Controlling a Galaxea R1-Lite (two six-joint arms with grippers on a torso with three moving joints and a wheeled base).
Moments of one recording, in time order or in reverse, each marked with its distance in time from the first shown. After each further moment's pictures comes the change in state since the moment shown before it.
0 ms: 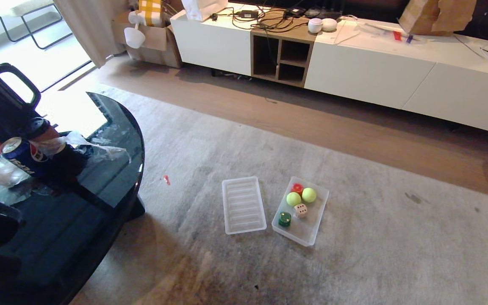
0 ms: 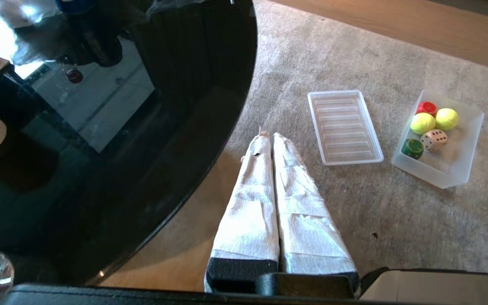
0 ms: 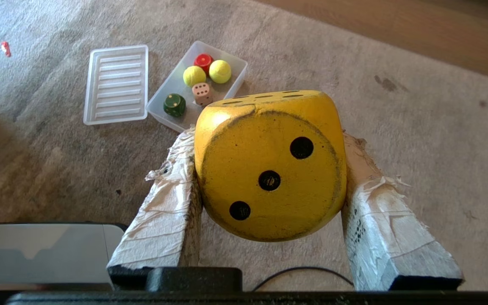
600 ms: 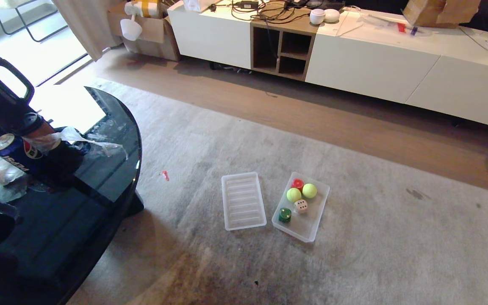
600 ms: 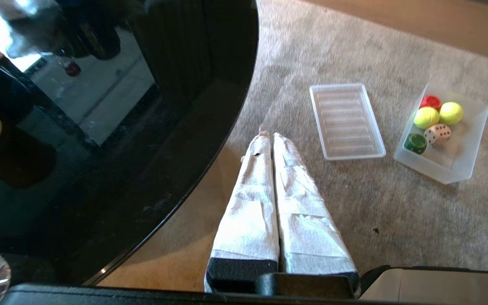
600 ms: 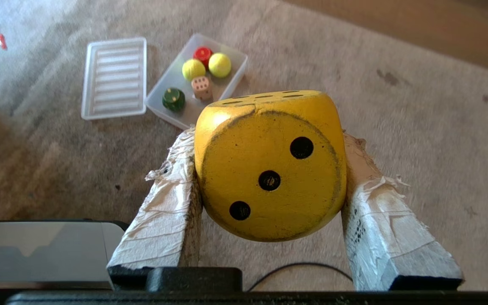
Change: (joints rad) left arm 0.000 0.000 0.000 0.000 0.000 0.000; right arm 0.000 0.000 0.000 0.000 0.000 -0.001
